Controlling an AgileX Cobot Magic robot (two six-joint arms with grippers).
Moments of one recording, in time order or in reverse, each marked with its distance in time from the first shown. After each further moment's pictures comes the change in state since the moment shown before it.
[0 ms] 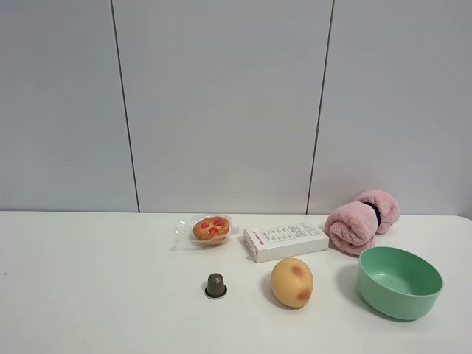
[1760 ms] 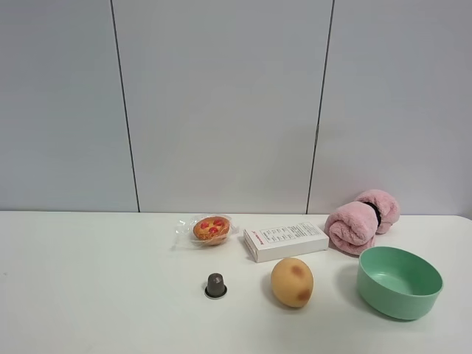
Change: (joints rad) left arm 0.000 0.000 0.000 0.000 0.000 0.000; right arm 0.024 0.648 -0.154 0.421 -0.373 -0.470
